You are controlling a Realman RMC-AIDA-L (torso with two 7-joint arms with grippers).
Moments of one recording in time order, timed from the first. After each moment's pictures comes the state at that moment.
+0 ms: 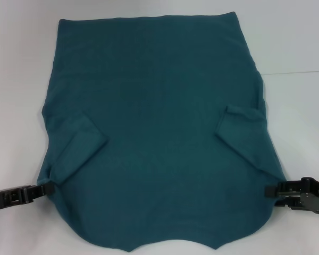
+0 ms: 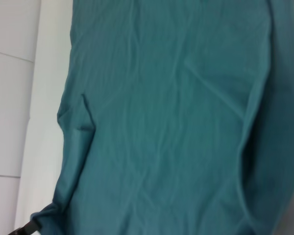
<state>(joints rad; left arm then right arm) -0.50 -2.10 0.33 0.70 2.36 1.44 -1.91 0.47 1.96 -0.46 -0.56 -2.32 -1.53 2.35</state>
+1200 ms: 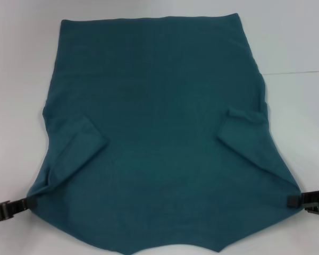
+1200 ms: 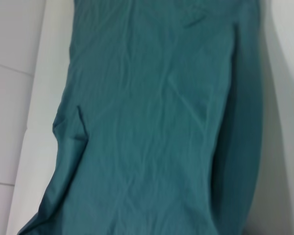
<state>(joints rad) -0.42 -2.10 0.28 0.74 2.35 1.52 -1.93 0.41 1.96 -0.40 -0.57 -2.31 -1.57 2.24</state>
